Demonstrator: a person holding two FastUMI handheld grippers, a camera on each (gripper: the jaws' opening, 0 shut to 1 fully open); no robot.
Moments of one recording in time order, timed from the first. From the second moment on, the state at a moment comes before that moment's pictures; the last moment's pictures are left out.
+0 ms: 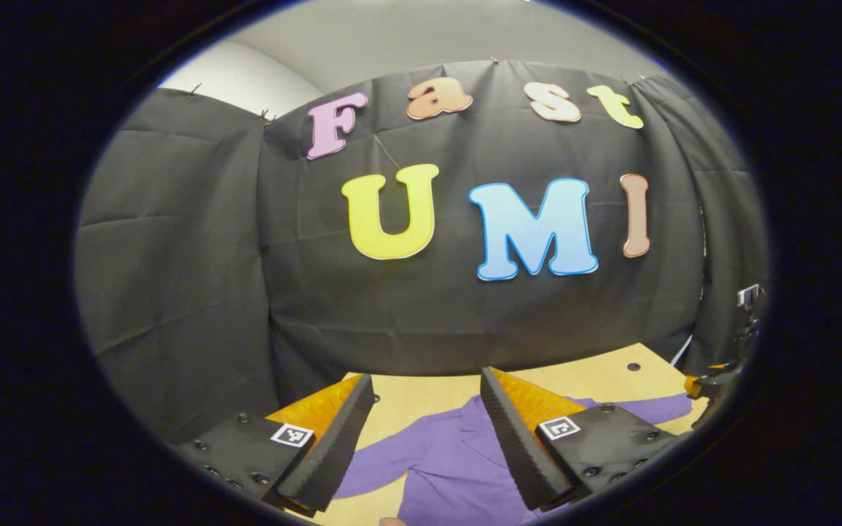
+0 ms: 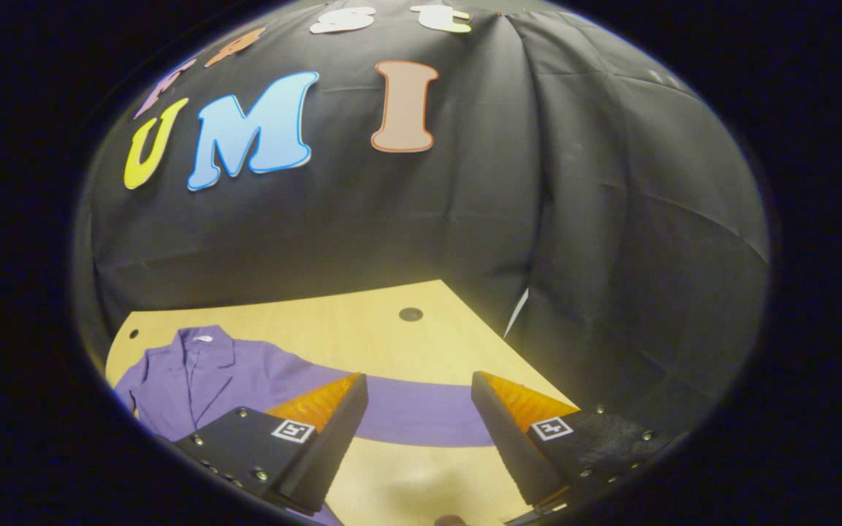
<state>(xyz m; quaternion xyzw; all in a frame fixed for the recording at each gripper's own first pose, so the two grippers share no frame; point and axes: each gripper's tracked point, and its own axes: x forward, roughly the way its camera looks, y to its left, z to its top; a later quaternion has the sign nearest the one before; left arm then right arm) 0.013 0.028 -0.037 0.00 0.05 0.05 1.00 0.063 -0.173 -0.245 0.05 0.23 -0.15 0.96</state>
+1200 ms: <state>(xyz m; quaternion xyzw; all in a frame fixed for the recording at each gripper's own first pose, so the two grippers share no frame) 0.034 0.023 -0.064 0.01 0.10 0.08 0.99 0.072 -0.221 -0.426 0.08 0.39 -0.19 0.90</state>
